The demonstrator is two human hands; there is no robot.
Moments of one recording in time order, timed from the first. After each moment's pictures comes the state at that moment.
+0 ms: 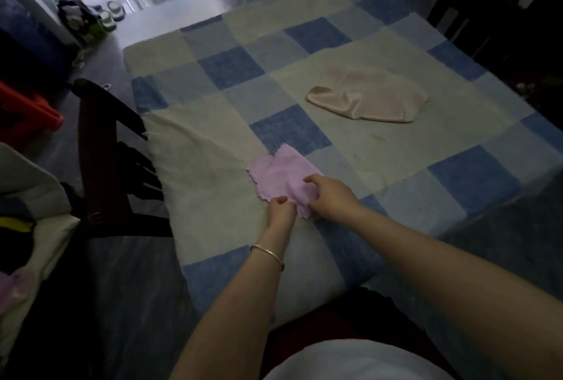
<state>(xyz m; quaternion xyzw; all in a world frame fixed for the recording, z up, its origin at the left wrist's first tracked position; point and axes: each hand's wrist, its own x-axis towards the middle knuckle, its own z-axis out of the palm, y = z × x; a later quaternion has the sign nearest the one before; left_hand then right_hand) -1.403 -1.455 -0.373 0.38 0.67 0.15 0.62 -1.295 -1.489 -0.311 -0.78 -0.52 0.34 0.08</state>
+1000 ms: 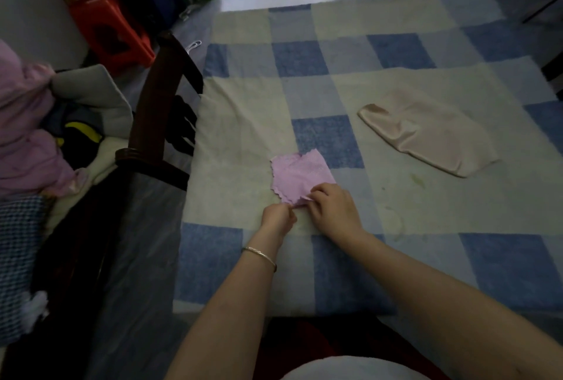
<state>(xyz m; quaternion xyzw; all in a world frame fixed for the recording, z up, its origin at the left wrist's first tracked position) -1.395 -1.455 -0.361 0.14 0.73 0.26 0.62 -1.269 -1.470 -0.346 -0.62 -0.74 0.18 0.17</state>
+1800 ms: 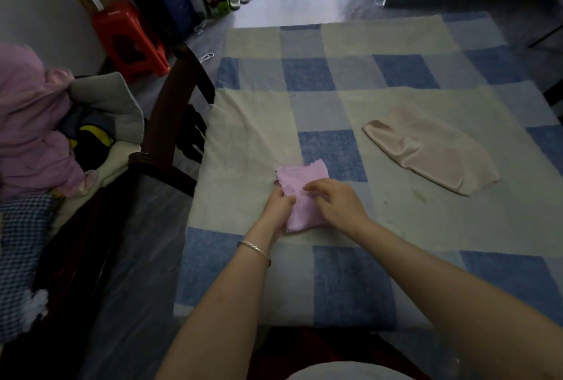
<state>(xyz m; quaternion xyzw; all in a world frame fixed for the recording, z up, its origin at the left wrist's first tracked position) -1.400 -1.440 -0.318 0.31 0.66 0.33 0.60 -1.262 -1.446 -0.299 -0.58 -0.72 0.33 0.19</state>
